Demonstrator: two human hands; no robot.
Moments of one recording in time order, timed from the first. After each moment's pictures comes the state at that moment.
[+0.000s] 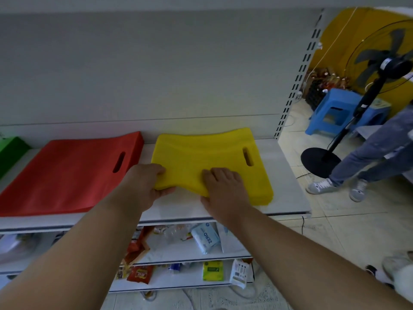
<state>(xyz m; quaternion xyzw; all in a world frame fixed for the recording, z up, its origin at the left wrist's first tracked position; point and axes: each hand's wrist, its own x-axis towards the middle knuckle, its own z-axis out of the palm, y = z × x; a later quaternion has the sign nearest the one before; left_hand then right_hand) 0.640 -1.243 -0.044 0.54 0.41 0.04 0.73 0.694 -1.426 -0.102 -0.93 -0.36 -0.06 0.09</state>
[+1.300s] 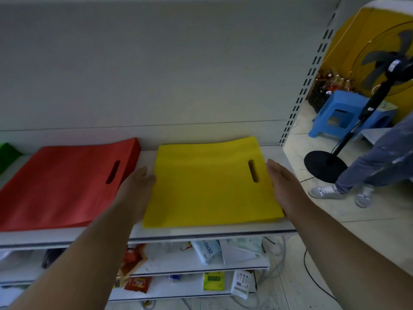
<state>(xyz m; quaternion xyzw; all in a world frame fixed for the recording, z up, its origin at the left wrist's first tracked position) 0.659 -1.191 -0.110 0.73 0.36 0.04 0.57 0.774 -1.515 -0.092 -0.80 -0.02 0.14 0.58</state>
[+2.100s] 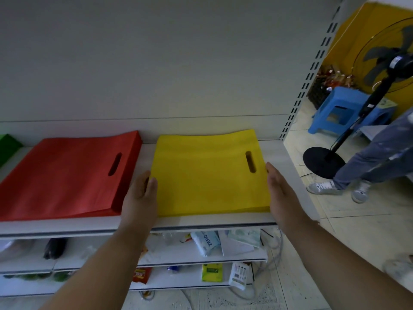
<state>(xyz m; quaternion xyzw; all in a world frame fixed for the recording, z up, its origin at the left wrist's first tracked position) 0.616 -1.234 -0.119 0.76 0.32 0.20 0.53 0.731 -1.514 -0.107 -0.81 -0.09 0.13 0.57</state>
